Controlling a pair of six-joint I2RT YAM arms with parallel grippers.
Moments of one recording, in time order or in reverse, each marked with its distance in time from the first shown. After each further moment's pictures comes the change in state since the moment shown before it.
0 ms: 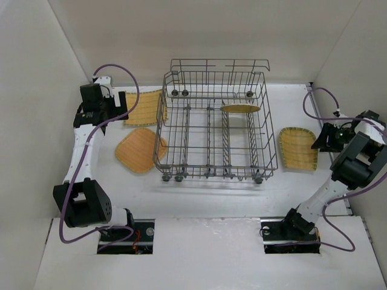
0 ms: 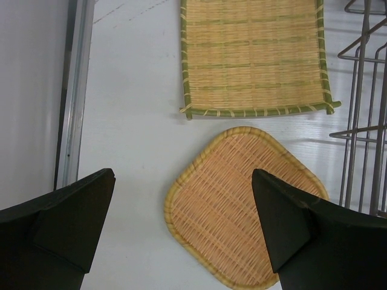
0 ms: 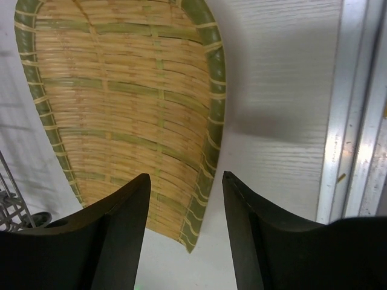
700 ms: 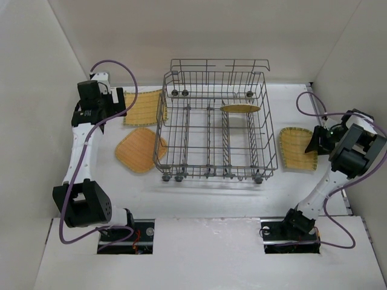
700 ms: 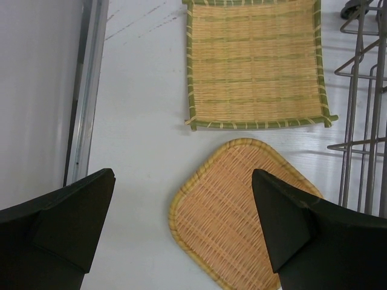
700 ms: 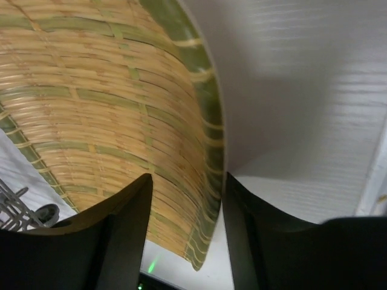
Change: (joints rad) left arm 0.004 0.001 0.040 0.001 -0.014 0.001; right arm 0.074 0.197 0.151 -0.145 0.103 0.060
